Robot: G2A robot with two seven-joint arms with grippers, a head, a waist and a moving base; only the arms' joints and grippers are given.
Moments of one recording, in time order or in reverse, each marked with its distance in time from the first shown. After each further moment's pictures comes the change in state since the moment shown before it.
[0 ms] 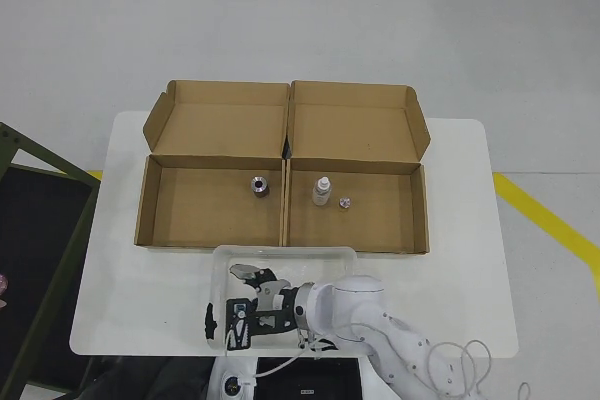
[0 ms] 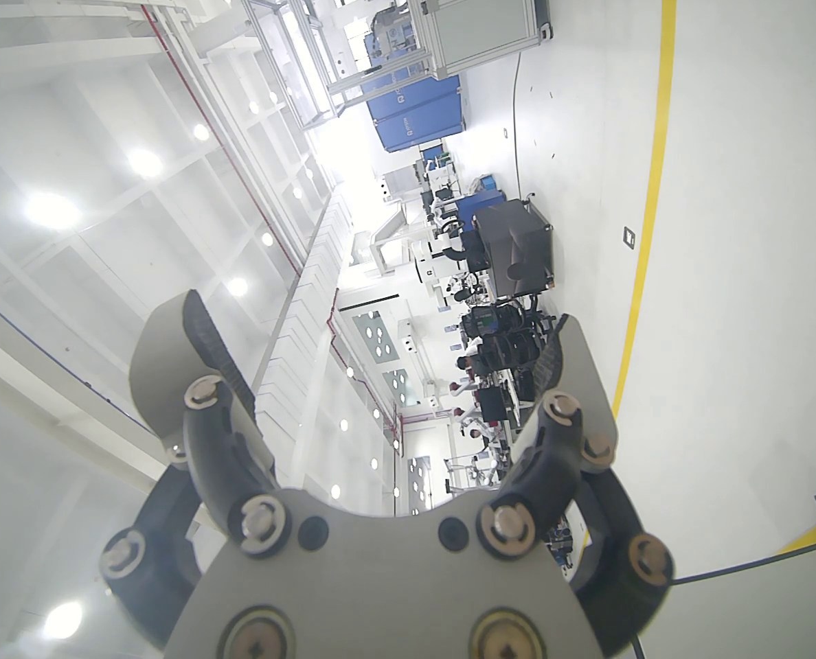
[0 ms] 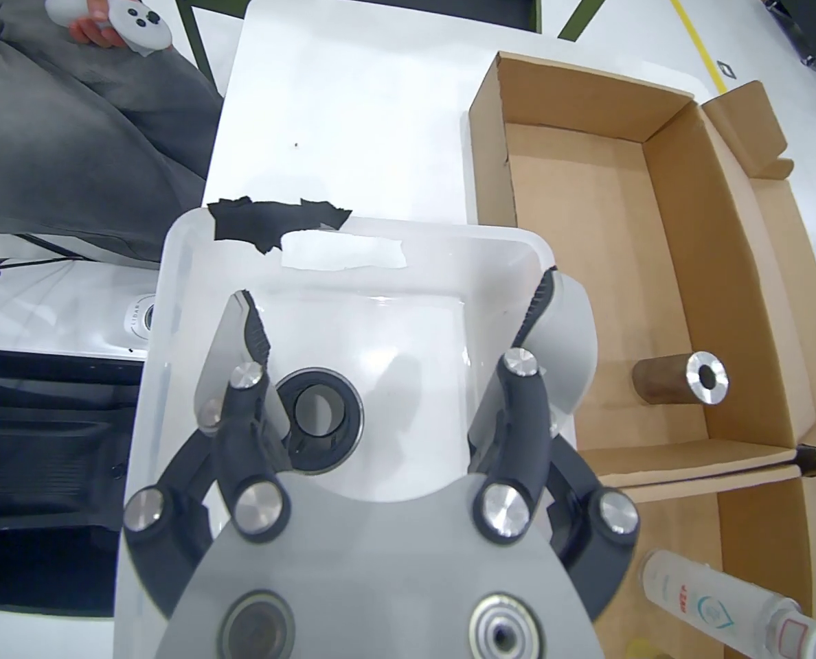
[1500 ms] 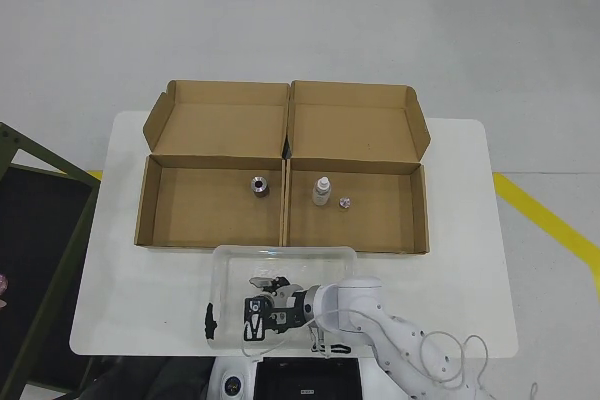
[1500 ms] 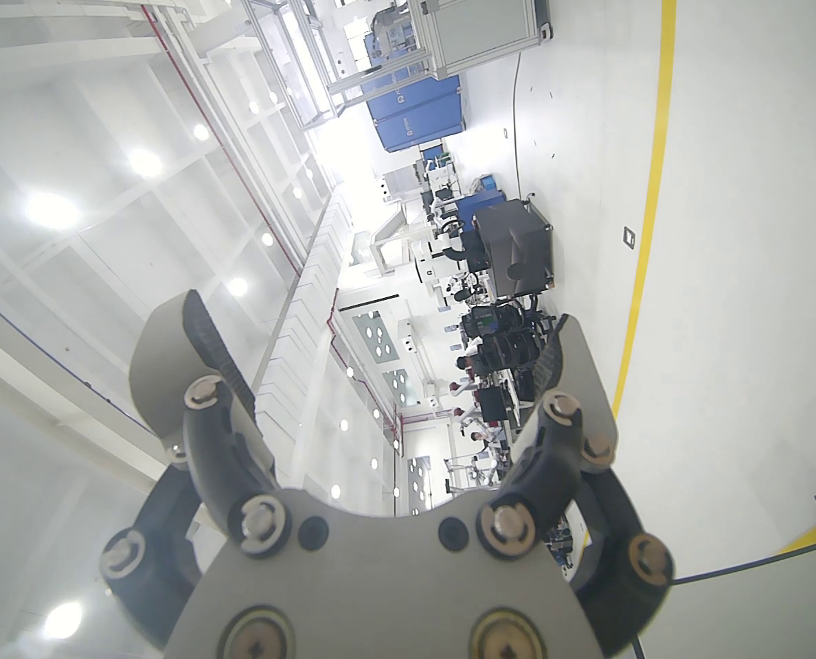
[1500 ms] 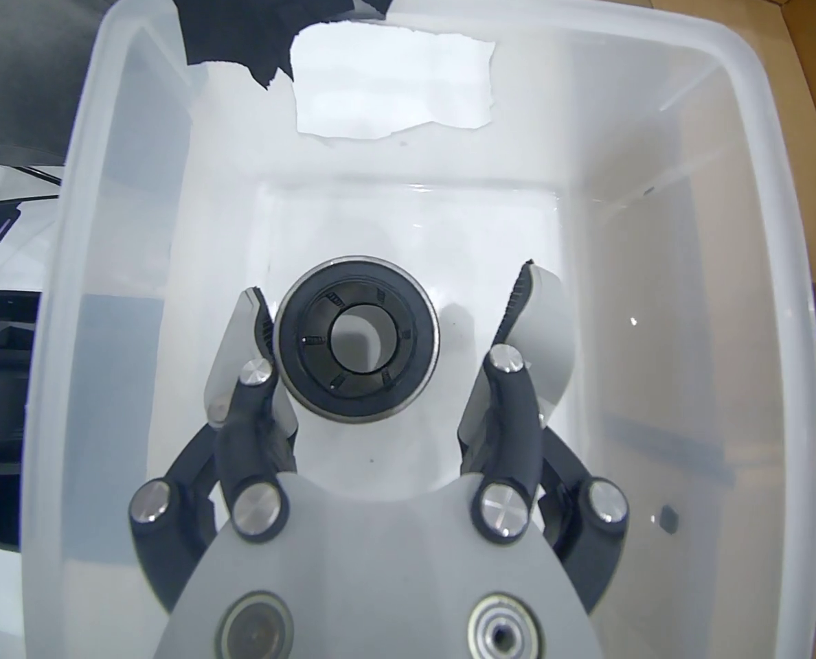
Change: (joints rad) left arm 0.000 0.000 0.000 0.000 0.000 0.000 0.000; right arm 0.023 0.040 -0.014 0.153 0.021 -0.006 -0.006
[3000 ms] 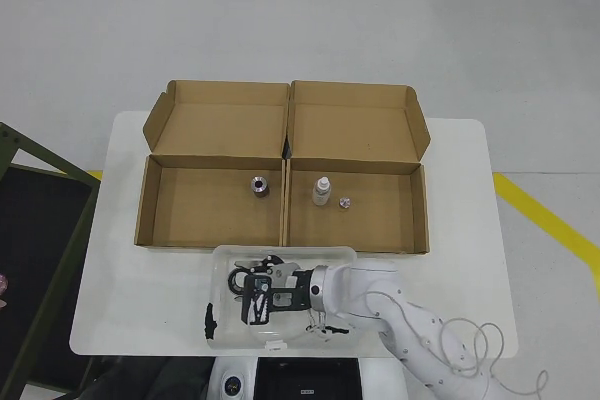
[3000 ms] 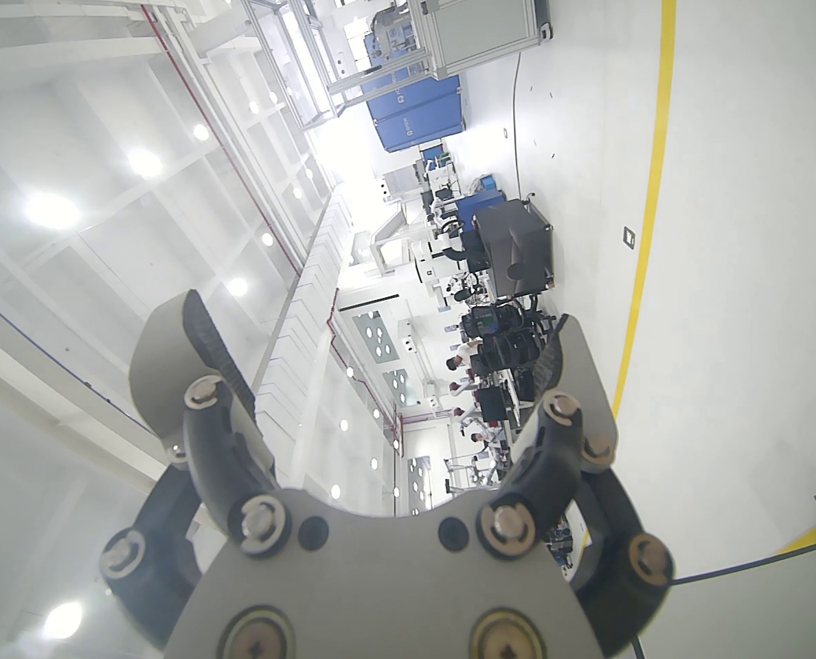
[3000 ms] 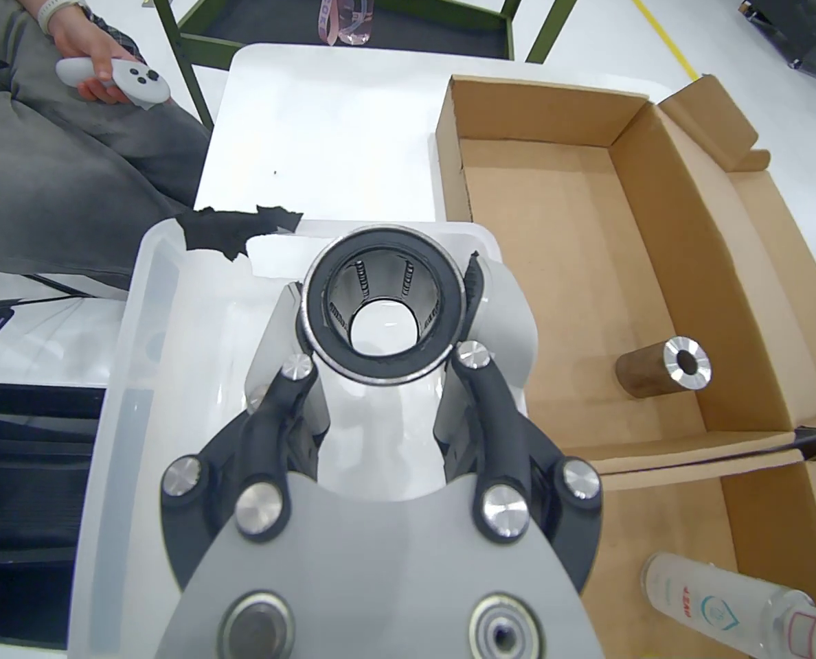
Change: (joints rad) left arm 0.000 0.000 0.000 0.000 0.000 0.000 0.000; right arm 0.061 0.022 0.054 -0.106 0.126 0.039 -0.121
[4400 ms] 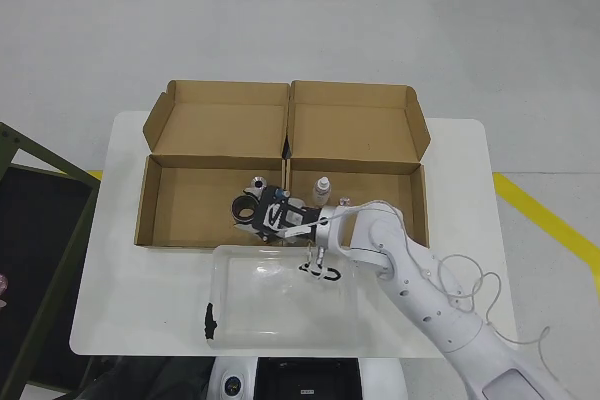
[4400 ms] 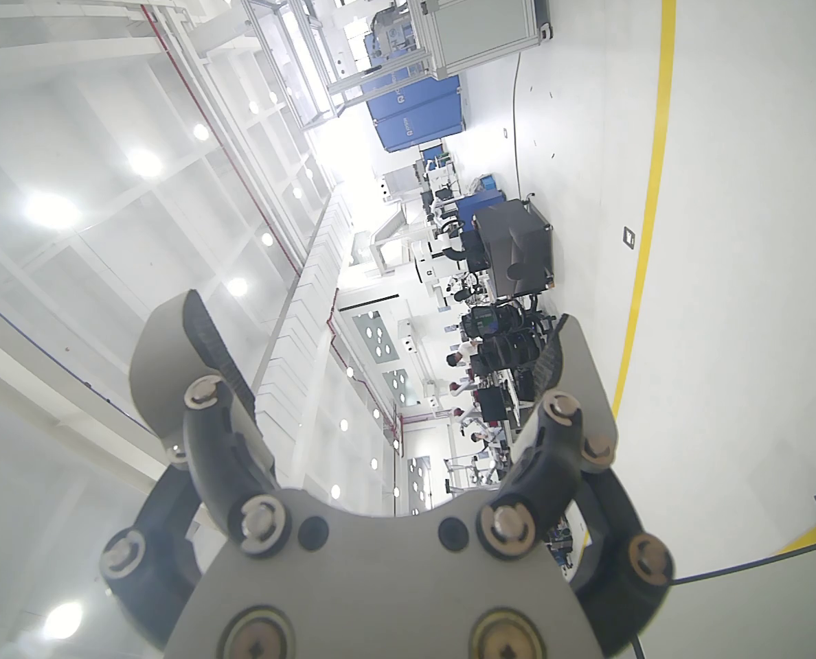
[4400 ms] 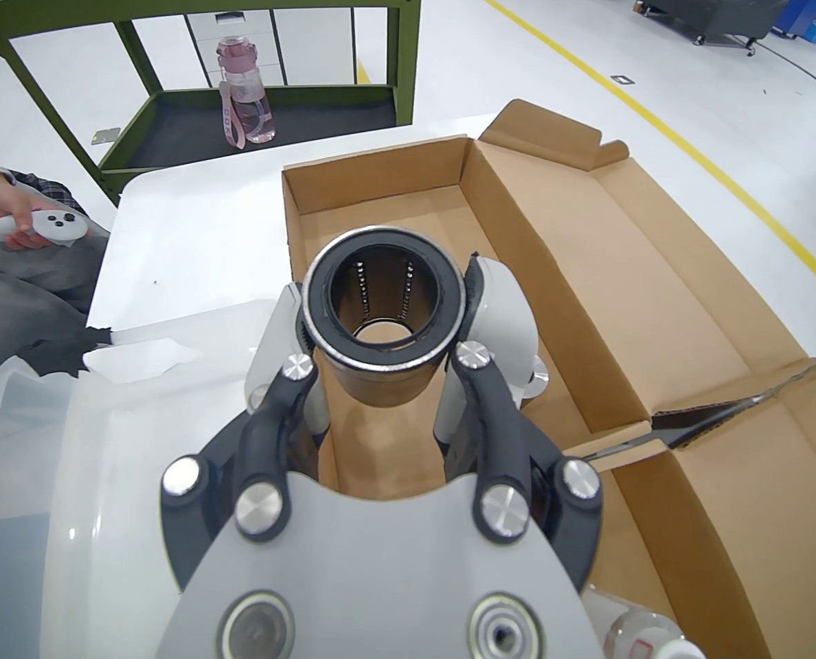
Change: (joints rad) left arm 0.000 0.000 0.000 0.000 0.000 0.000 0.000; right arm 0.267 -0.043 0.012 0.287 0.255 0.143 -0.102
